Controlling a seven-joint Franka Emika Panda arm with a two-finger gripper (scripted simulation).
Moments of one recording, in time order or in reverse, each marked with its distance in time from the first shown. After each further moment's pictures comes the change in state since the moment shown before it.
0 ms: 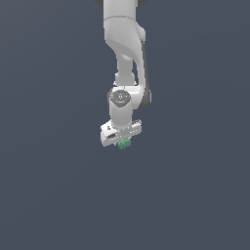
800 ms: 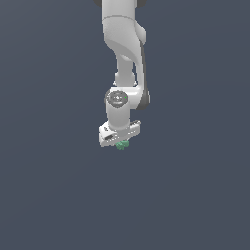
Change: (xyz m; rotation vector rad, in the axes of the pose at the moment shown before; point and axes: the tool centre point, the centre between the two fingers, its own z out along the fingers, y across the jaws) arm 0.004 0.011 -0.004 0.000 0.000 -0.001
